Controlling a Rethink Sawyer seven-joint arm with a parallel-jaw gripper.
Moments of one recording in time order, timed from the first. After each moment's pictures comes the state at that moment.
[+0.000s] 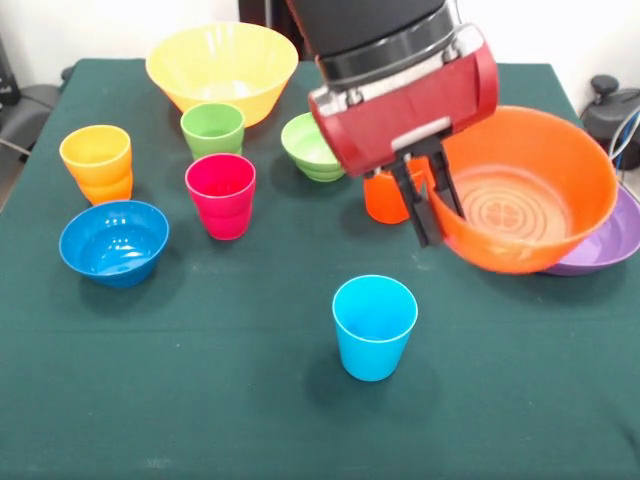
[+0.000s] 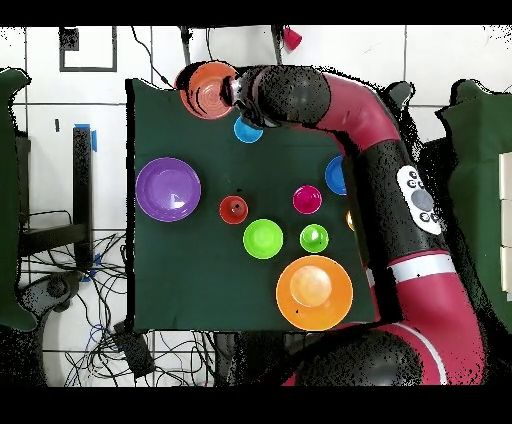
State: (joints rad) arm -0.61 -0.47 0.71 1.22 -0.18 0.74 1.41
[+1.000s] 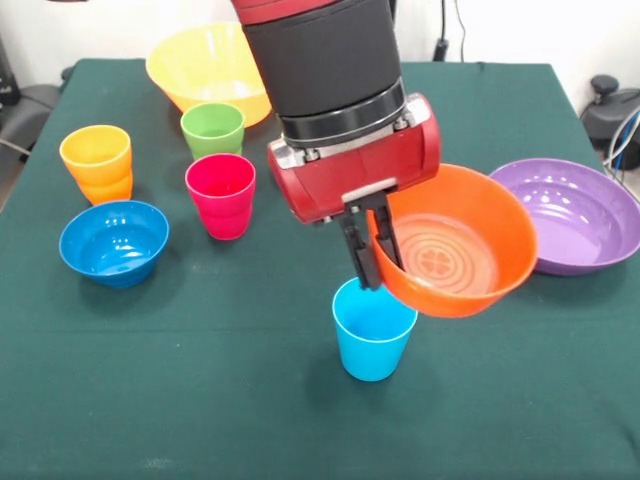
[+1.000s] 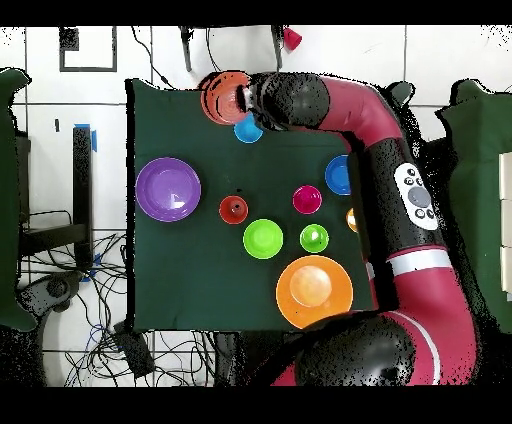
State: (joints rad) arm -0.61 -0.43 0.69 1.16 -0.34 0.76 1.41
